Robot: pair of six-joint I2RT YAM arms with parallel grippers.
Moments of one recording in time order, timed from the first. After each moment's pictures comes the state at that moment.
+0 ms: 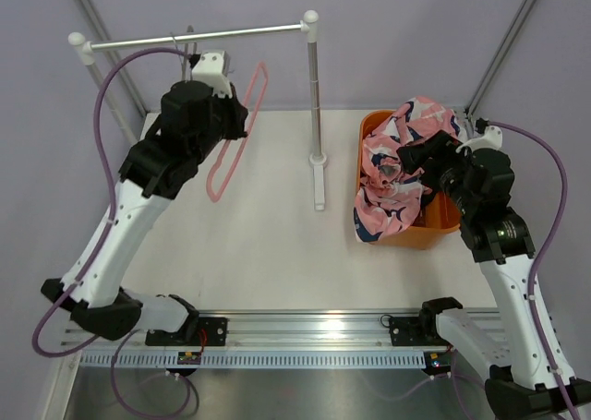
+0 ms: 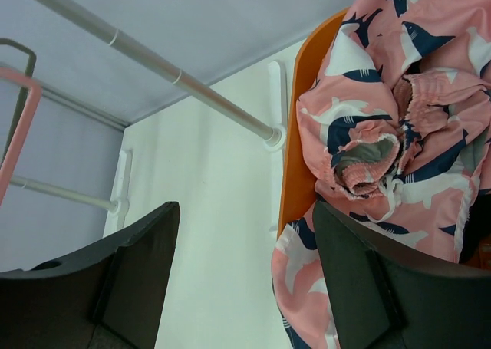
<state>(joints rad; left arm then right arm) -0.58 1.28 1.73 -0.70 -0.25 -0.26 0.18 0.86 1.13 -0.49 -0.03 0.64</state>
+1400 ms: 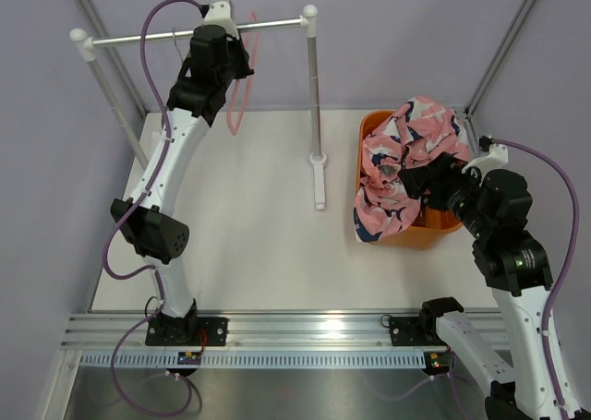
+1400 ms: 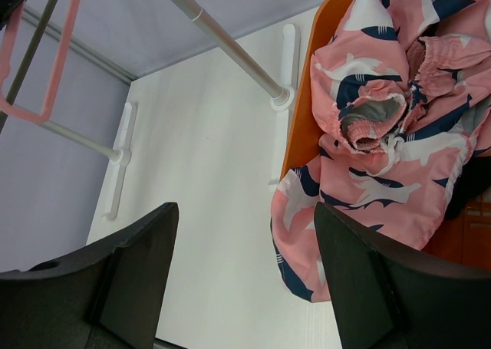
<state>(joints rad) -0.33 1.90 2.21 -0.49 -0.16 -0.24 0.18 0.73 1.16 -0.67 -0.14 0.56</state>
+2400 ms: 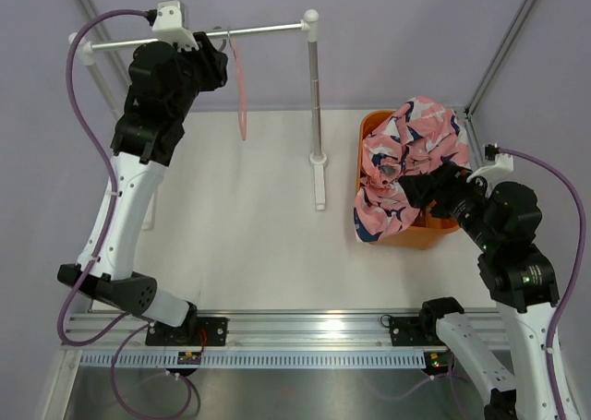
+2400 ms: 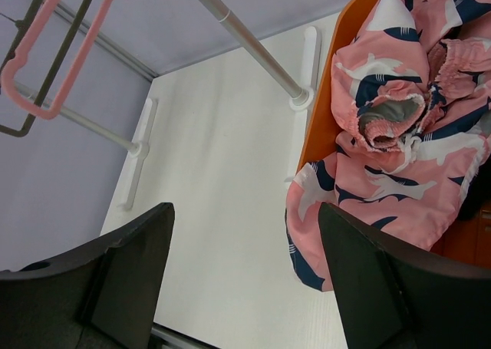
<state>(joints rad) -0.33 1.50 1.95 -0.48 -0.13 -0.24 0.18 0.66 1.15 -0.68 -0.18 0.56</state>
